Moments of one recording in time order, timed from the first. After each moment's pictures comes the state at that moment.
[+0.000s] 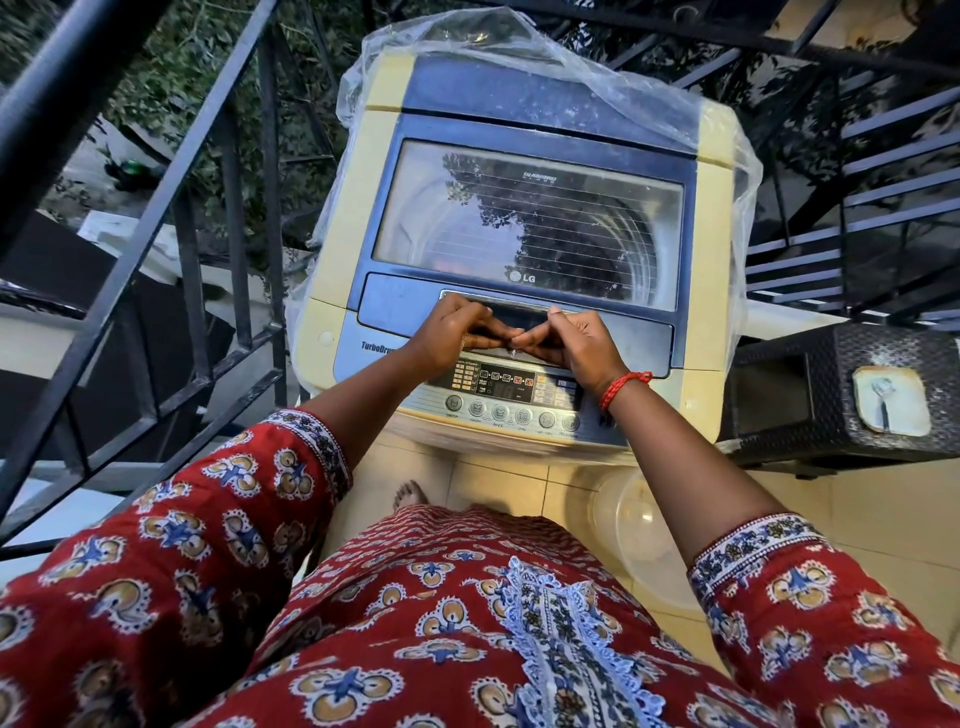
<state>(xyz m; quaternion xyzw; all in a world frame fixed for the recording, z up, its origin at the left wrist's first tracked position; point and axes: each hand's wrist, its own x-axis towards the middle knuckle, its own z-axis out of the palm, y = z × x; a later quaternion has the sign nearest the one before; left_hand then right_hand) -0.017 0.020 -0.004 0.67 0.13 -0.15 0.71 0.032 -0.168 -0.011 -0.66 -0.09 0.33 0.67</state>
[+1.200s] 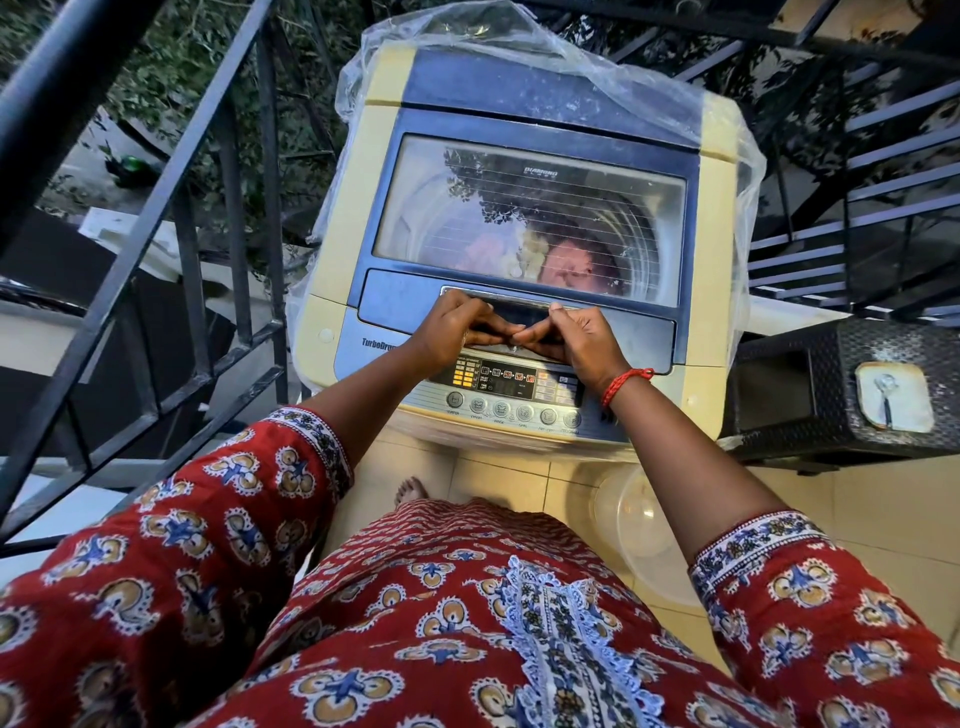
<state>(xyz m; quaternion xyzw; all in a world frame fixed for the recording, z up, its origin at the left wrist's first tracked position) -0.017 0.019 -0.001 0.67 0.13 -0.14 0.72 0.033 -0.167 -0.013 -0.66 -0.09 0.33 0.67</state>
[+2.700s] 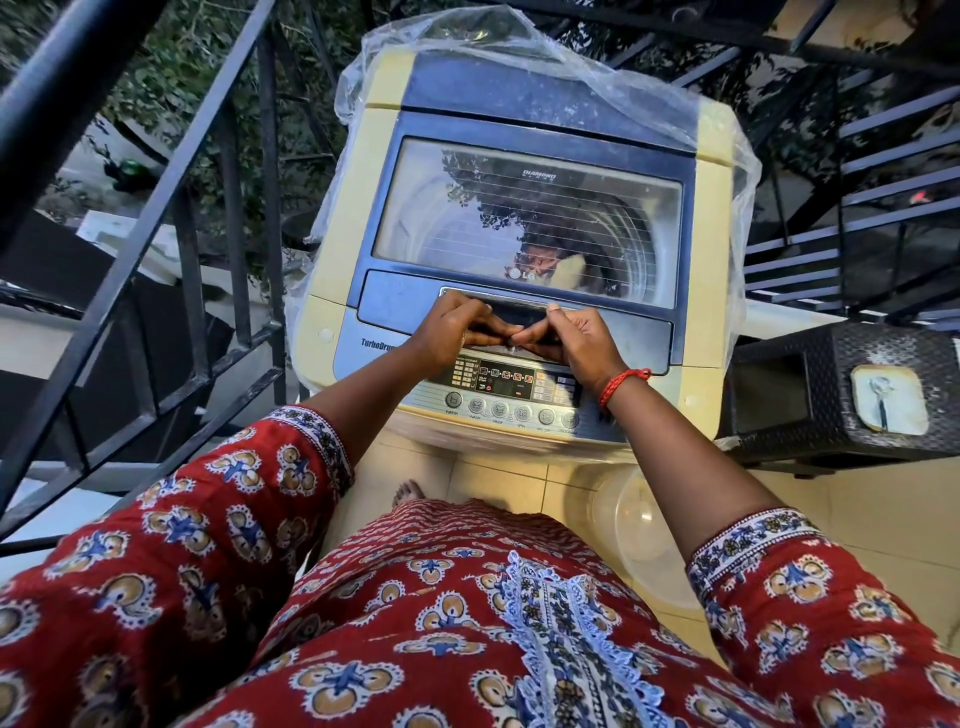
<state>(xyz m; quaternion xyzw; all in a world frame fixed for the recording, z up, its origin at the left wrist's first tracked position) -0.017 0.017 -0.003 0.67 0.13 -0.14 0.72 0.033 -0.169 -0.015 -0.67 -0.10 0.31 0.66</state>
